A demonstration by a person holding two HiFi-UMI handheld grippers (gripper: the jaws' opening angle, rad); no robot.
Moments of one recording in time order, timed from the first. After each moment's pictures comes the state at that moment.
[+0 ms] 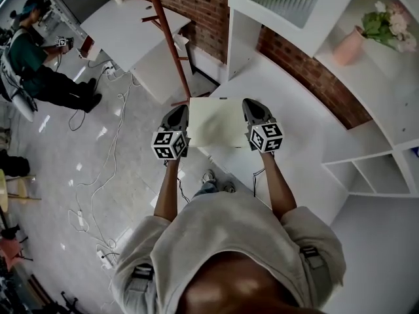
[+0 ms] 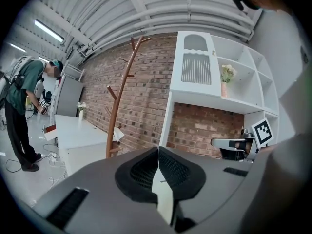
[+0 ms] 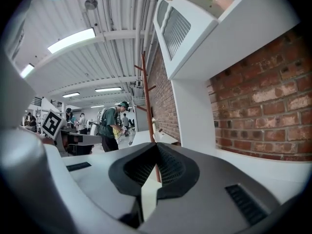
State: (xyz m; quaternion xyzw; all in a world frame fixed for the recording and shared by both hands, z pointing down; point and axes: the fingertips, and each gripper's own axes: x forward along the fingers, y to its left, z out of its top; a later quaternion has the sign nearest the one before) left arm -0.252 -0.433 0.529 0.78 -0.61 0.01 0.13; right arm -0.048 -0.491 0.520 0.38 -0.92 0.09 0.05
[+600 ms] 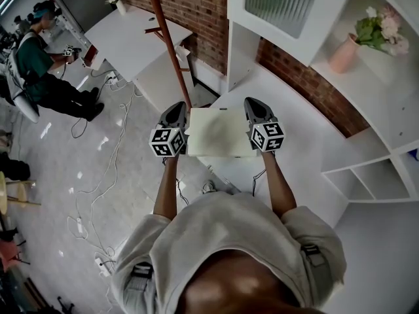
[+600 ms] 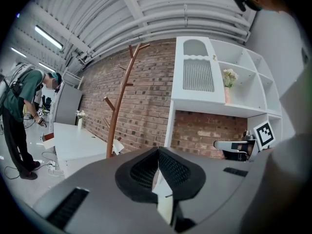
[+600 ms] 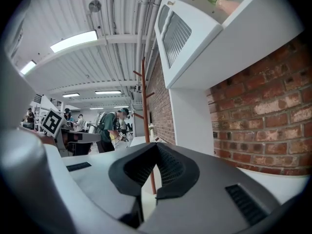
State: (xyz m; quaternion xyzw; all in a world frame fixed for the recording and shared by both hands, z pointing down) left arm -0.263 -0.462 0.490 0.78 -0.62 -0.01 0.10; right arm -0.045 -0.521 0.486 0.39 -0.92 0.06 0.02
